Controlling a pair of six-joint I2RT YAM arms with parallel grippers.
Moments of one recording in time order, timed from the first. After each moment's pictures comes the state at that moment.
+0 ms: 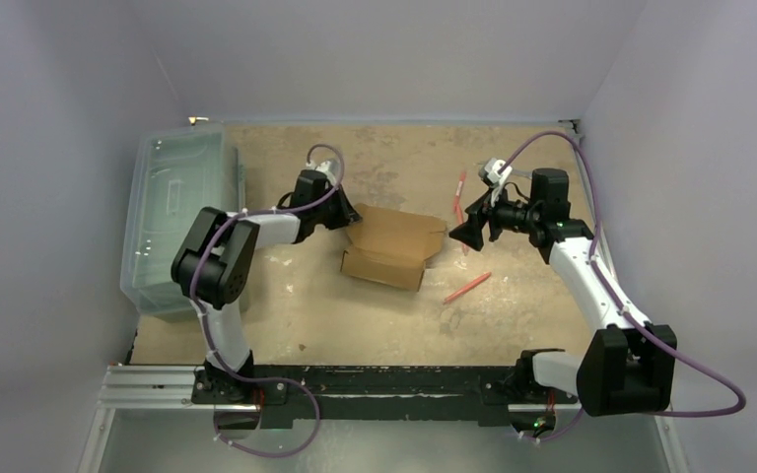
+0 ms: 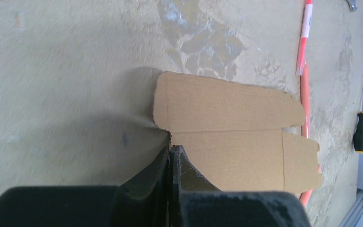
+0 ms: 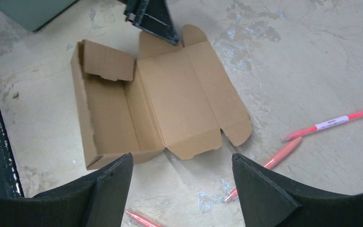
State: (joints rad) left arm -0.38 1.93 1.06 0.22 0.28 -0.62; right arm 0.06 1.22 0.88 -0.30 -0.86 -0.38
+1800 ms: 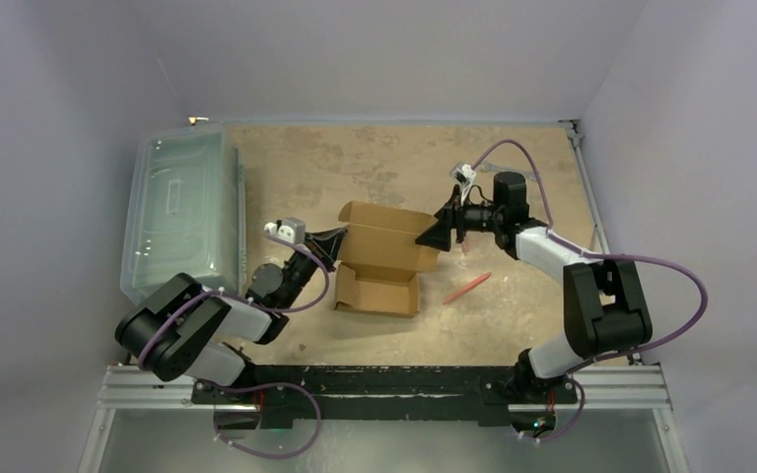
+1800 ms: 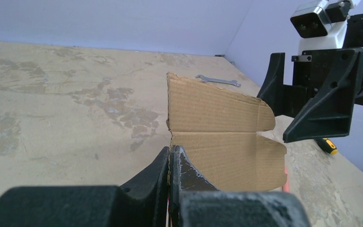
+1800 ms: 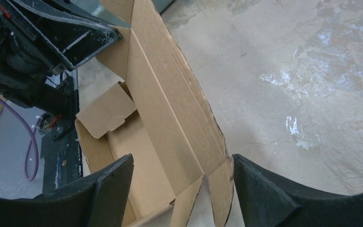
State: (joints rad) left arm -0.60 1.44 0.17 1.47 -0.05 -0.36; right arm 0.20 1.53 0.80 0.21 -1.04 0.05
